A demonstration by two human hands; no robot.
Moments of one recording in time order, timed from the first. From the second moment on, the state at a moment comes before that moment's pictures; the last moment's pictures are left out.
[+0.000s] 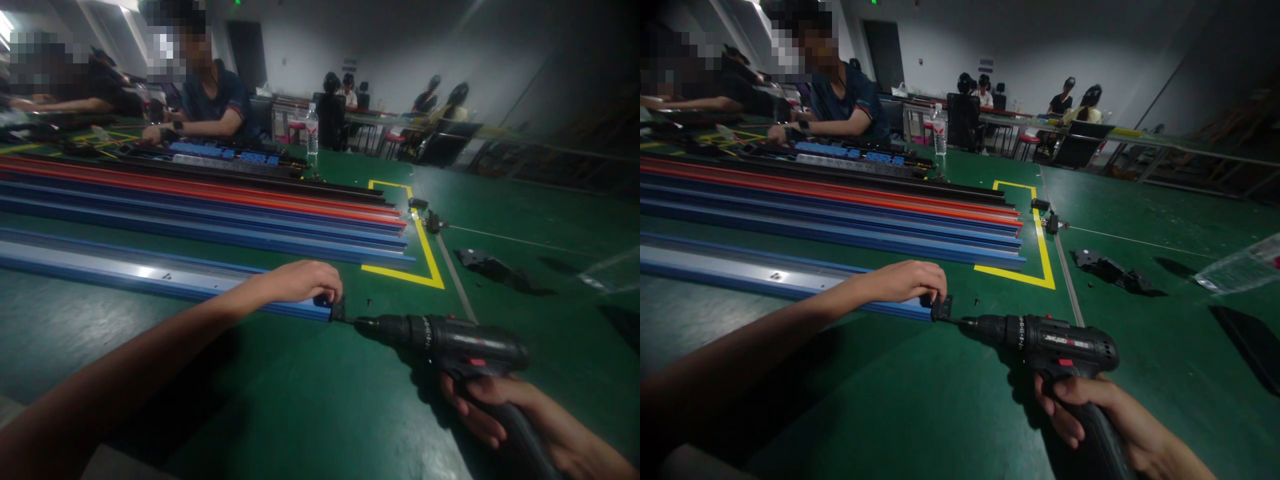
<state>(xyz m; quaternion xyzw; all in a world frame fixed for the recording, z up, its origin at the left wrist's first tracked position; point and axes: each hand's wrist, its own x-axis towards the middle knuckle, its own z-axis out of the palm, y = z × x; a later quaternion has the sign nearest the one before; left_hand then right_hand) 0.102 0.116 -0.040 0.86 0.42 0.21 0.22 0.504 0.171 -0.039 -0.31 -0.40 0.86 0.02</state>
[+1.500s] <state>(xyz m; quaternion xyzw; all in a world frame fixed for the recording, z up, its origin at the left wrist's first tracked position) 0.104 0.116 -0.039 0.86 0.43 0.20 0.21 0.502 0.168 -0.039 -0.33 -0.39 0.86 0.04</state>
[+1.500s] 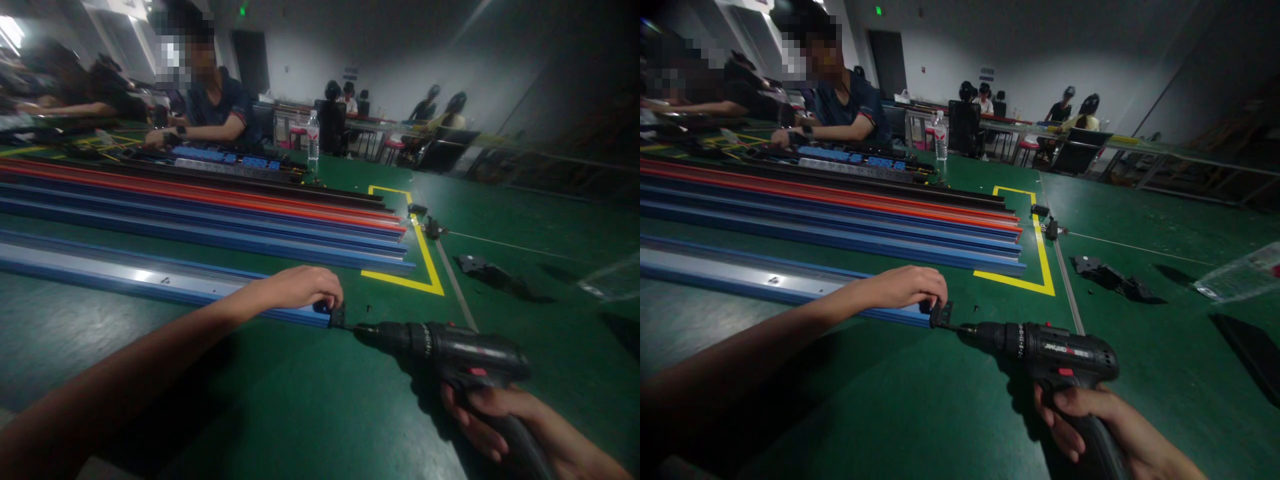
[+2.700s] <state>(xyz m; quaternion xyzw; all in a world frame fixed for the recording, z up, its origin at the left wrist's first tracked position) 0.103 0.116 -0.041 0.86 0.43 0.20 0.20 0.505 0.171 -0.043 -0.32 -0.39 0.86 0.03</state>
